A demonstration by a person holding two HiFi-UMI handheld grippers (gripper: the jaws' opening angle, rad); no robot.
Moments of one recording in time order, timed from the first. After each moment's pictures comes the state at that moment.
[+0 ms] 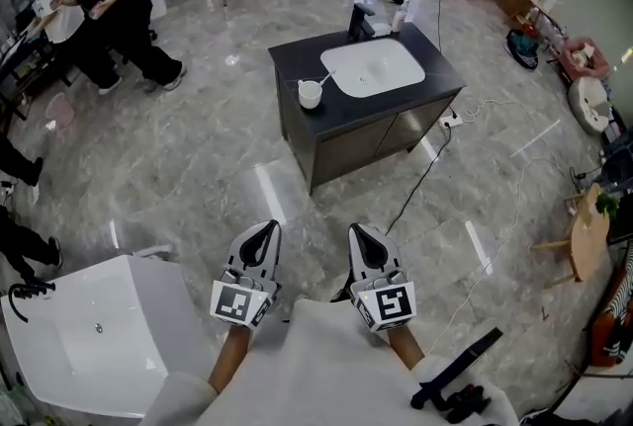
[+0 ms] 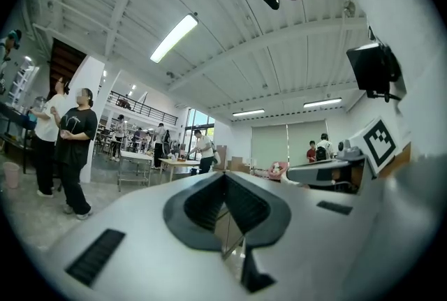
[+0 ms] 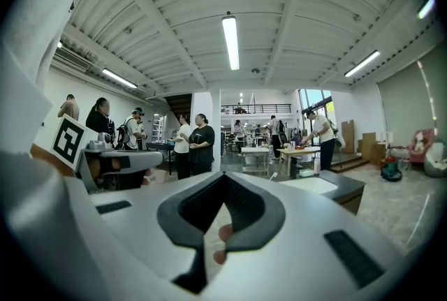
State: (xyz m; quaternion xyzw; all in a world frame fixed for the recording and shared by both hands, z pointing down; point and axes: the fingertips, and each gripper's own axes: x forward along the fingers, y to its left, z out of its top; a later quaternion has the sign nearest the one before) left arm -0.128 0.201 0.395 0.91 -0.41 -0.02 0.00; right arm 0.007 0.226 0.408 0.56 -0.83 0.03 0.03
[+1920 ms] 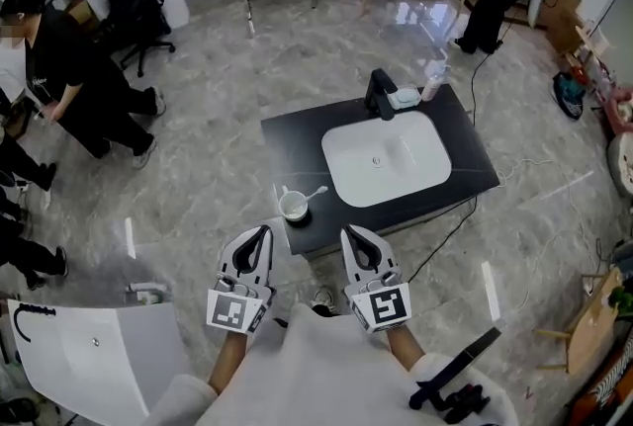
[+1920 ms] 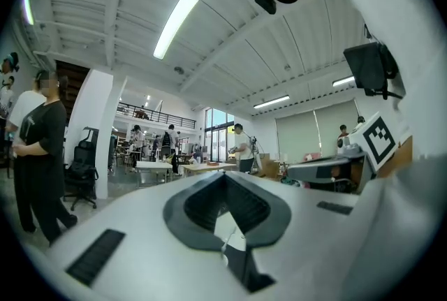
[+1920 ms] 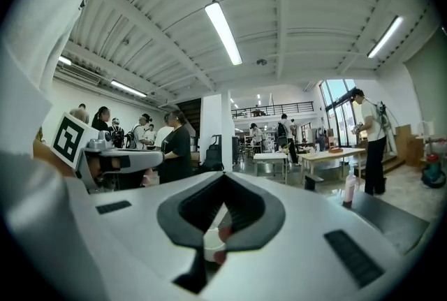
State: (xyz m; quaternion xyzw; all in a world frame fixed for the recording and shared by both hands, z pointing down) left arm -0.046 -0.111 0.380 0.87 -0.50 0.01 -0.04; right arm 0.089 -0.114 0.400 0.48 -0.88 0.02 0.01
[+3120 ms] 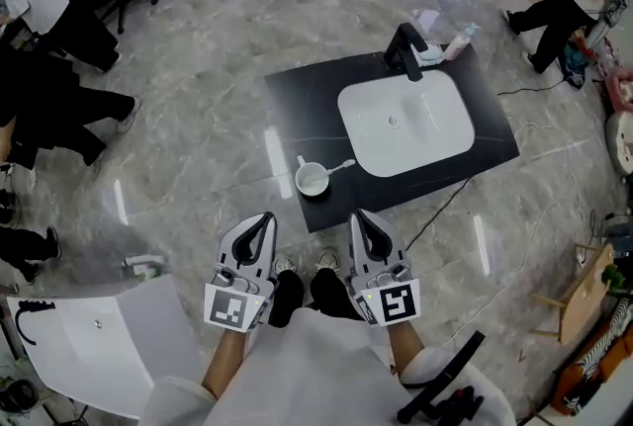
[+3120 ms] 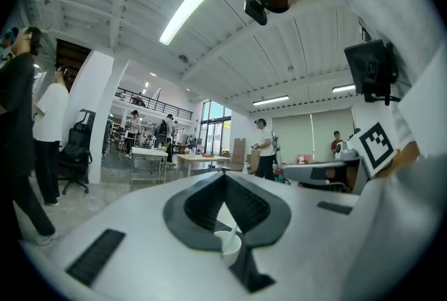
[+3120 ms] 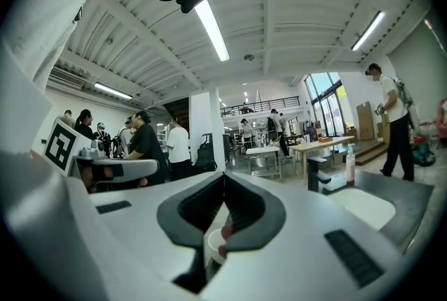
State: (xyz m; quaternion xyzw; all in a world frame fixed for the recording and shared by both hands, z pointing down) left arm -0.090 -0.119 0.408 0.87 -0.49 -0.01 0.06; right arm 0.044 -0.118 0.425 0.52 -0.85 0.06 -0.01
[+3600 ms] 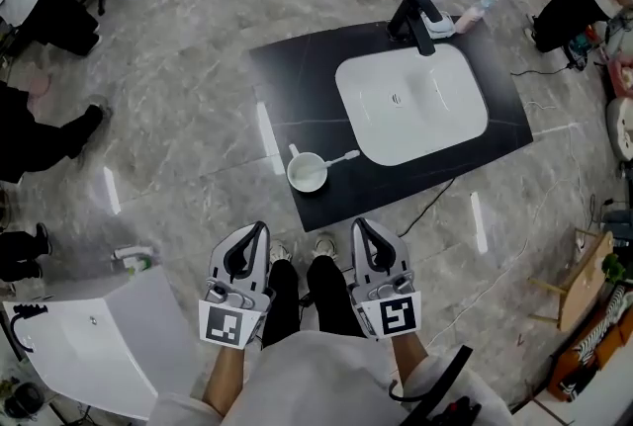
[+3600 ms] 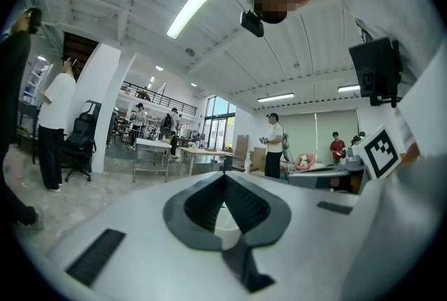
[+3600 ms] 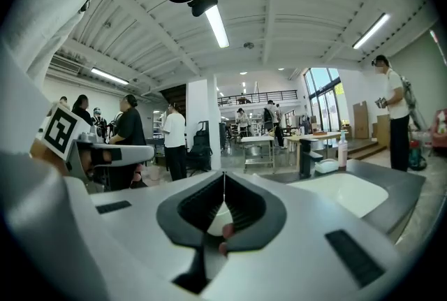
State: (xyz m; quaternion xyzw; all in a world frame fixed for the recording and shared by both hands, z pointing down) left arm -0.098 -0.115 0.468 0.87 -0.49 0.00 0.09; right arm 0.047 -0.110 0.490 0.53 -0.85 0.07 0.05
